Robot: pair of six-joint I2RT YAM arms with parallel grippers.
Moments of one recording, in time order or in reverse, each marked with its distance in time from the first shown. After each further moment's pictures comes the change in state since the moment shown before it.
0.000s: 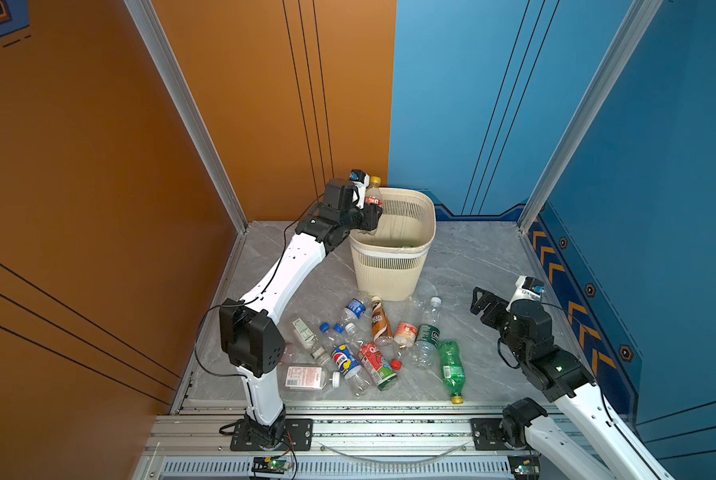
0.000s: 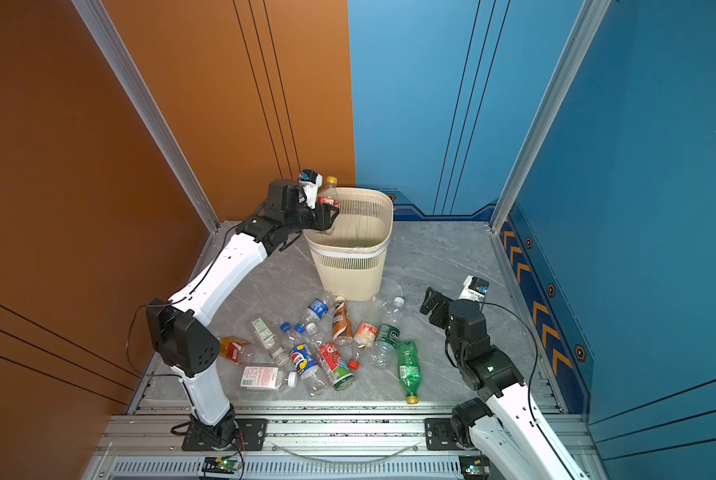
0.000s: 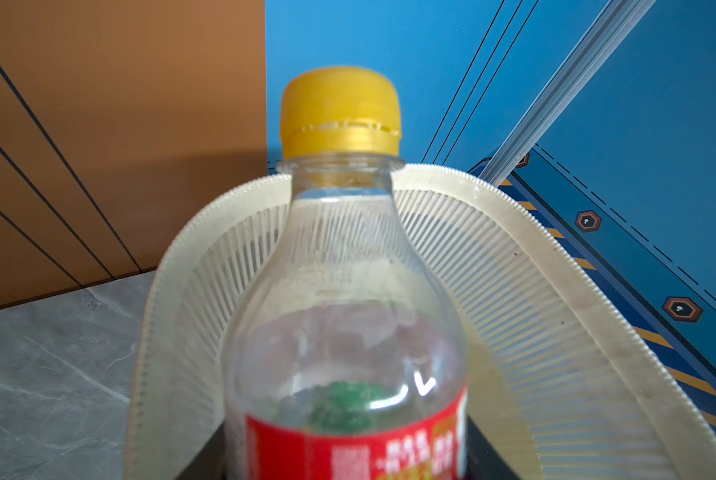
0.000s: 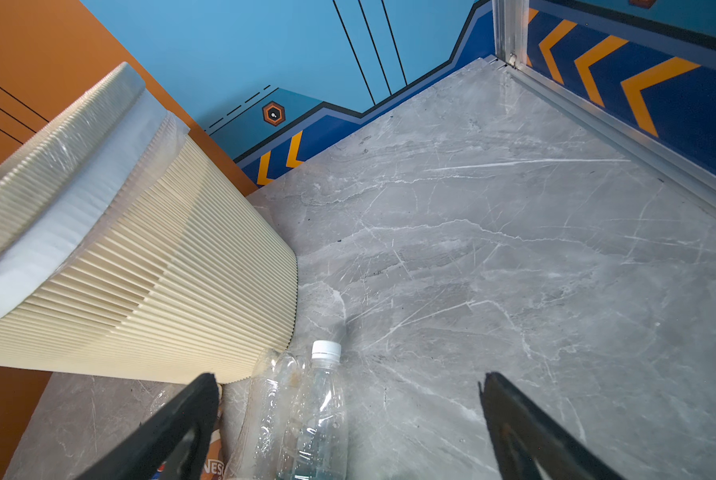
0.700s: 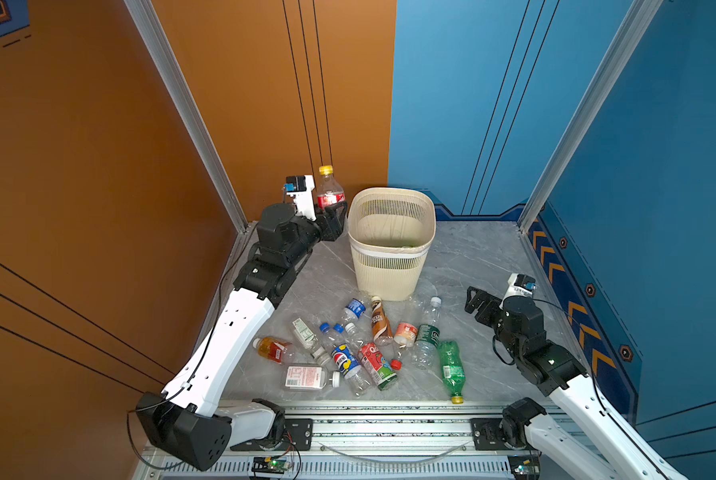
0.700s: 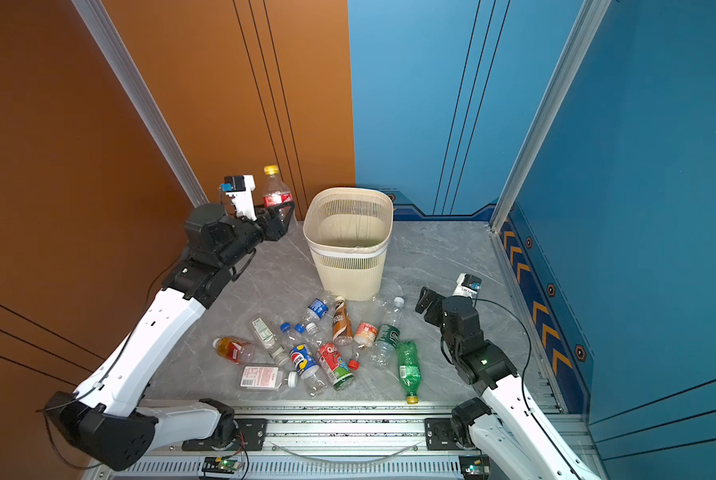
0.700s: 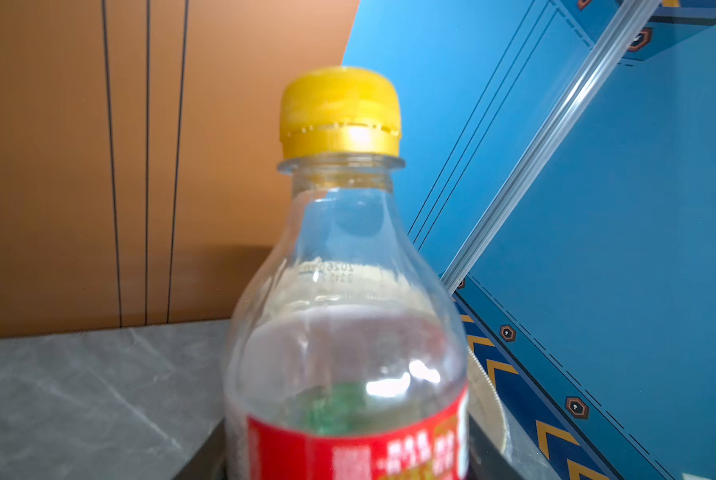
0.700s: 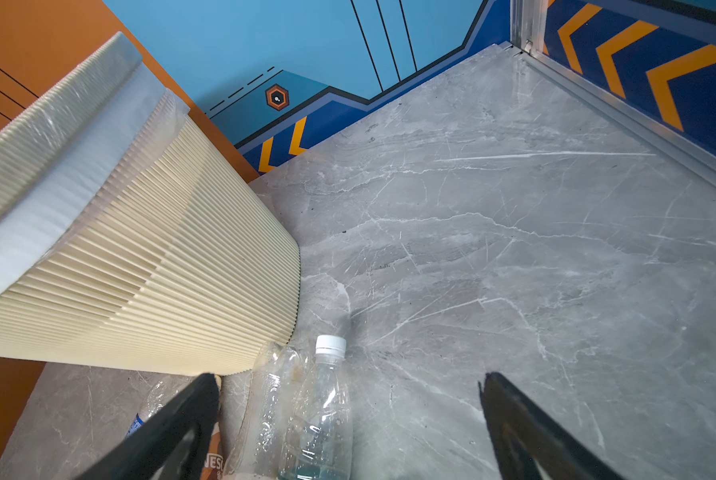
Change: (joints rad) left arm 0.067 -0.516 -0.437 0.315 0.004 -0.150; right arm 0.029 0.058 0.001 0.036 0.000 -0.001
